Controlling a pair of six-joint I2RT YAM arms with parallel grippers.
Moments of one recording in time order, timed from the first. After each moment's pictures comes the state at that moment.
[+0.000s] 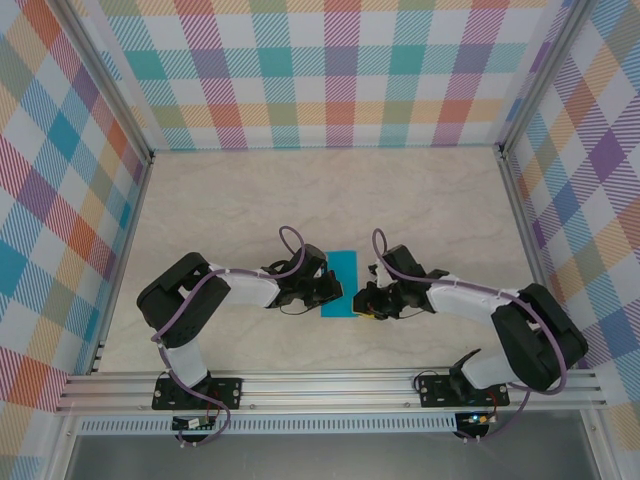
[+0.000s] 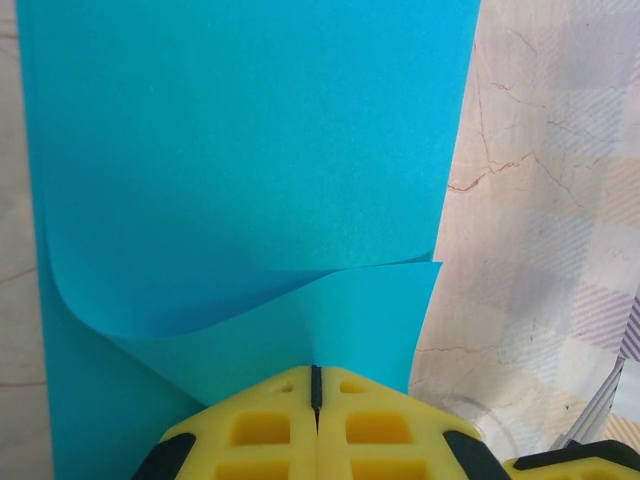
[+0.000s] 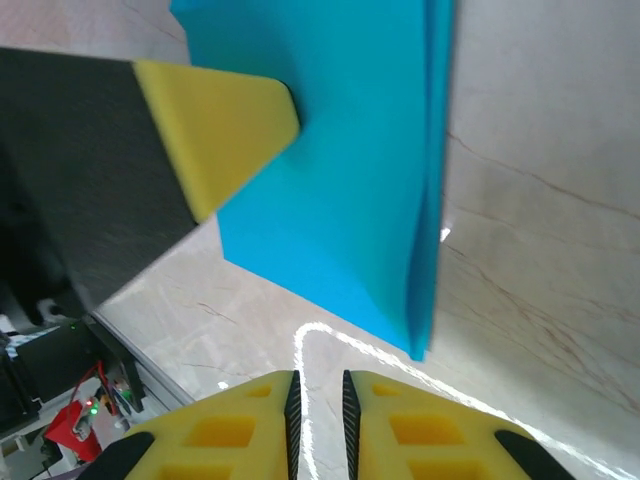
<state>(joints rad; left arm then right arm) -0.80 1.78 0.79 0.14 0.29 -1.07 0.62 1.41 0.57 -0.21 -0.59 0.81</state>
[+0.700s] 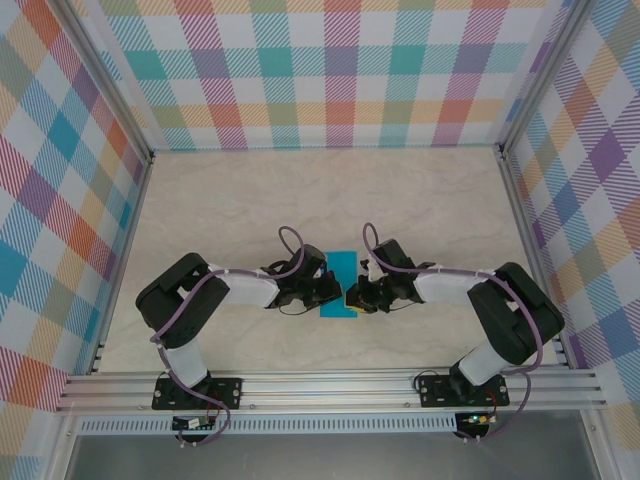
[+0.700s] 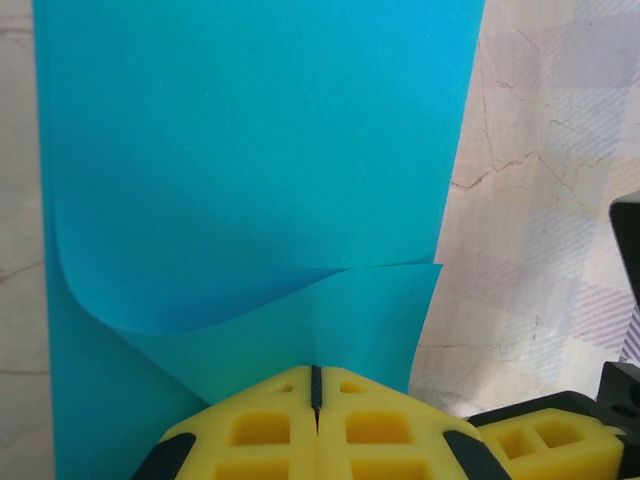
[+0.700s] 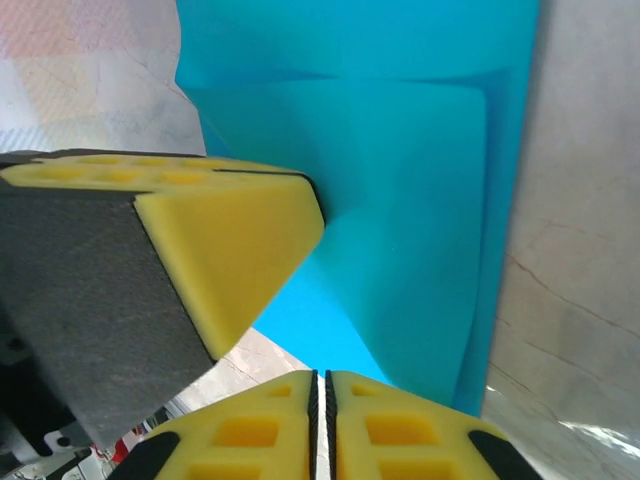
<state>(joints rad) -0.80 1.77 0.78 0.13 0.29 -1.07 0.62 1.57 0.64 -0.13 -0.62 0.84</state>
